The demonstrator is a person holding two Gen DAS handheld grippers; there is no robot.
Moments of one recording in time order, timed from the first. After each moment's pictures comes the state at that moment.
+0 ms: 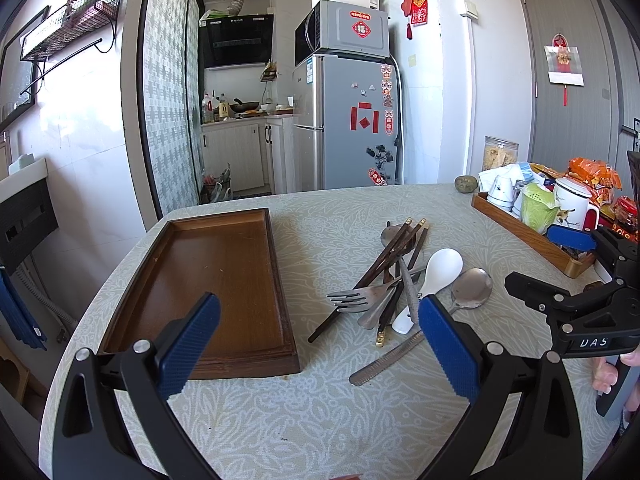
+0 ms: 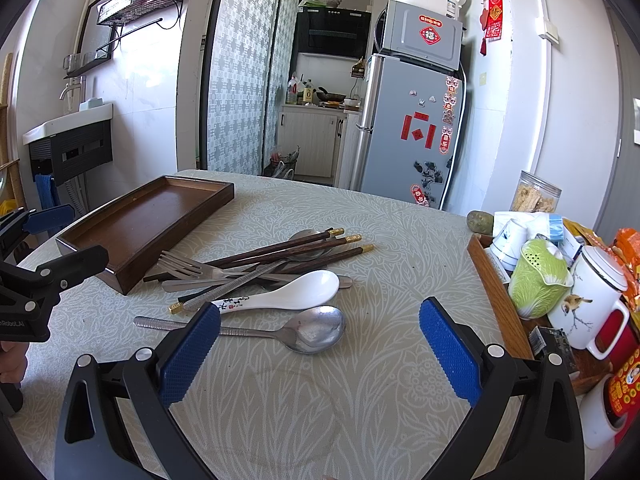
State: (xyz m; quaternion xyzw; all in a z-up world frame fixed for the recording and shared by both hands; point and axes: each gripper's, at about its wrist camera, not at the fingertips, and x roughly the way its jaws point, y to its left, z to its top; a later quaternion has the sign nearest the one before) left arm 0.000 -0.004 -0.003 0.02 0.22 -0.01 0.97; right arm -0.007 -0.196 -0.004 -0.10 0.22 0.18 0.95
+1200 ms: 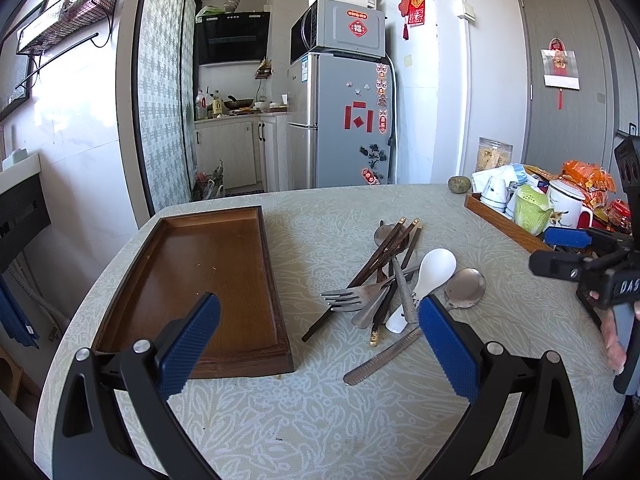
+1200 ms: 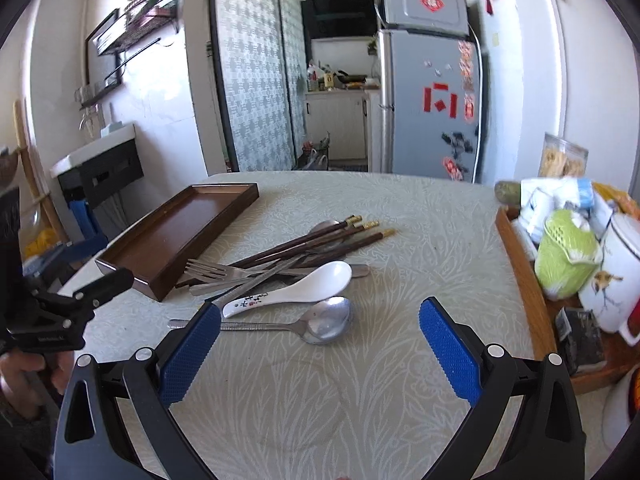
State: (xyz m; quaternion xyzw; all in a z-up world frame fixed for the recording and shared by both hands) left arm 0.001 0.000 -0.001 0.01 0.23 -0.02 0.97; right arm 0.015 -0.246 0.013 0.00 0.29 0.26 0.92
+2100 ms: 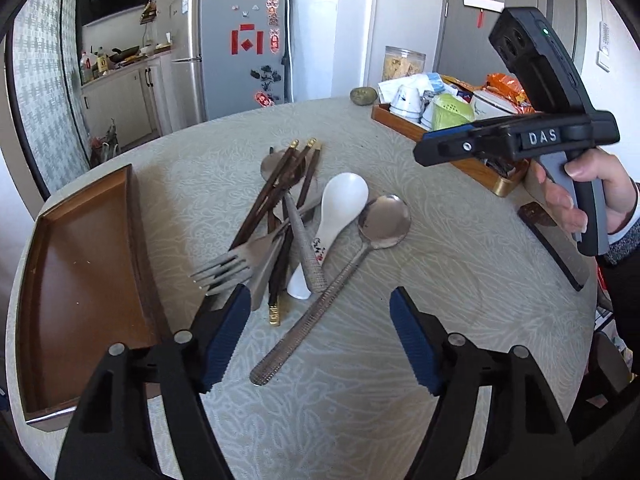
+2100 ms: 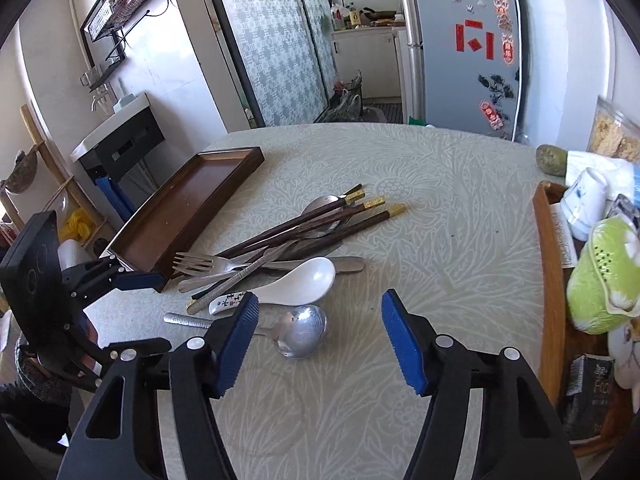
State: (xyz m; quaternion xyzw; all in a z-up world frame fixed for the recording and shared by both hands) left arm 0.052 -0.043 -0.027 0.07 0.37 -0.22 0.90; right arm 0.100 -0.238 0.007 -0.02 0.42 0.34 0.85
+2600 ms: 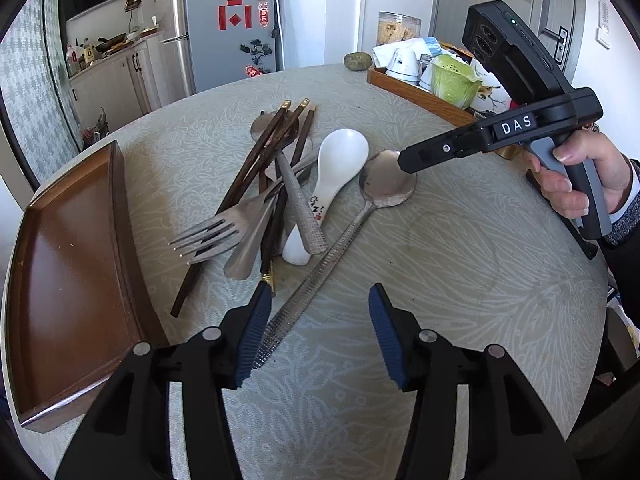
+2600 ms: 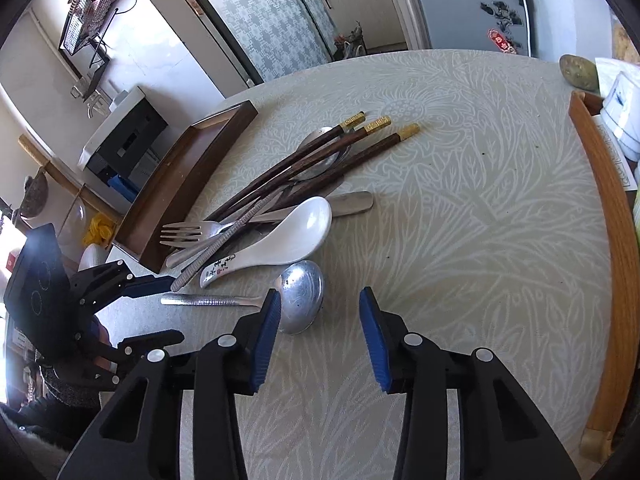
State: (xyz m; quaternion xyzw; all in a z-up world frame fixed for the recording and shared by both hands) left arm 0.058 -0.041 -0.047 0.09 0.41 -0.22 0.88; right arm 0.112 -0.240 -0.039 0.04 0.49 0.35 0.80
